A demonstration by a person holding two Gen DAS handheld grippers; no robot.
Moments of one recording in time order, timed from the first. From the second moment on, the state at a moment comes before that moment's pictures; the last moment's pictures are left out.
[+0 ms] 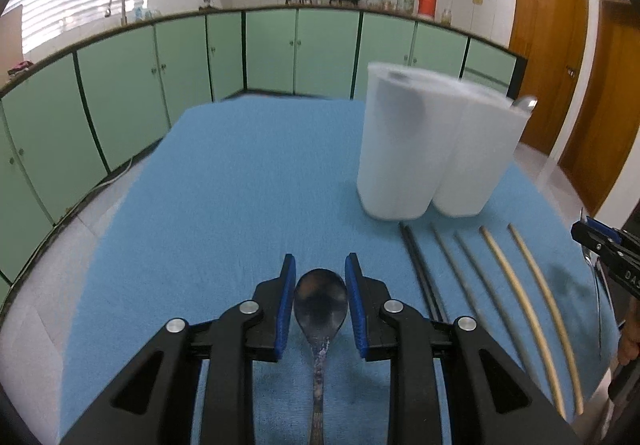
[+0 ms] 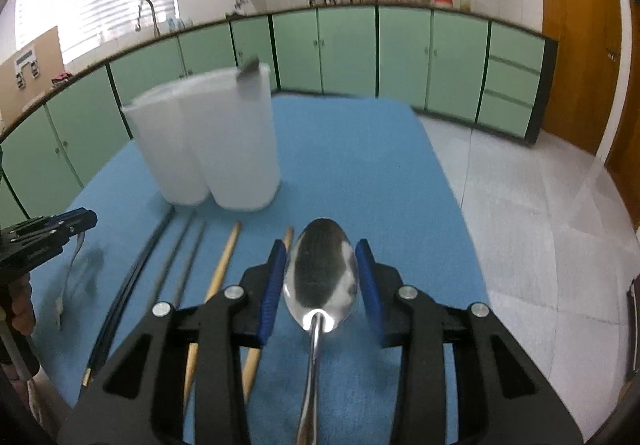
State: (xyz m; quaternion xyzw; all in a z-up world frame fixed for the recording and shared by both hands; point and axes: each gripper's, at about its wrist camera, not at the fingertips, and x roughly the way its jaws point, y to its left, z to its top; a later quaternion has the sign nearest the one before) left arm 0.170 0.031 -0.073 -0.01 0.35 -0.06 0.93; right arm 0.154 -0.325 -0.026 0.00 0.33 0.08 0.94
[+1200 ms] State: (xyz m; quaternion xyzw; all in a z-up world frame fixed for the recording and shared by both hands) left arm 0.169 0.038 -0.045 -0.07 0.26 -0.07 0.96; right arm 0.156 -0.322 0.035 0.03 0.22 0.13 0.97
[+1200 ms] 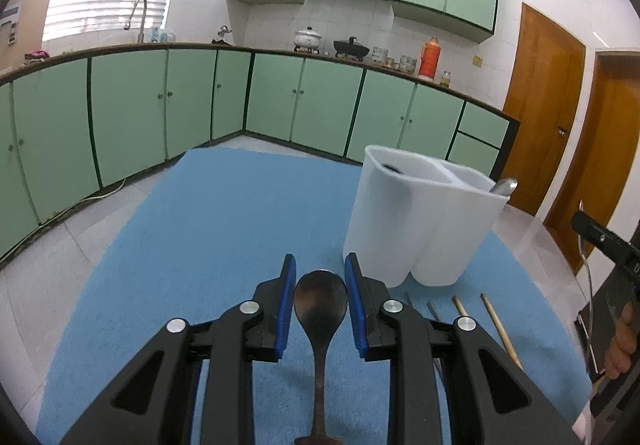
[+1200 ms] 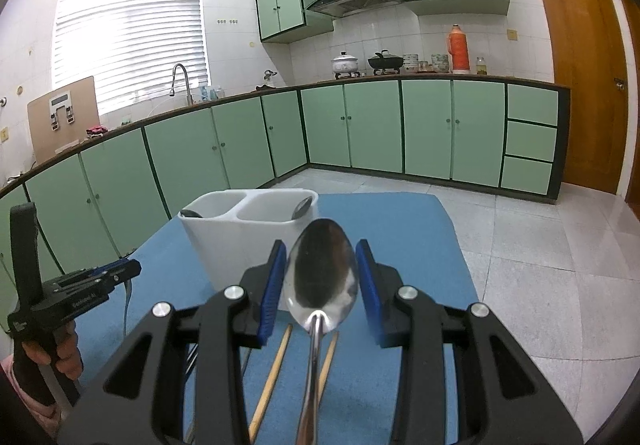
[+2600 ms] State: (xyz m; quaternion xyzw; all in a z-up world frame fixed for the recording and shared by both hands) left arm 0.259 -0.002 0.102 -0.07 0.10 -0.12 0.98; right arm 0.285 -0.285 0.121 0.07 0.07 0.14 0.99
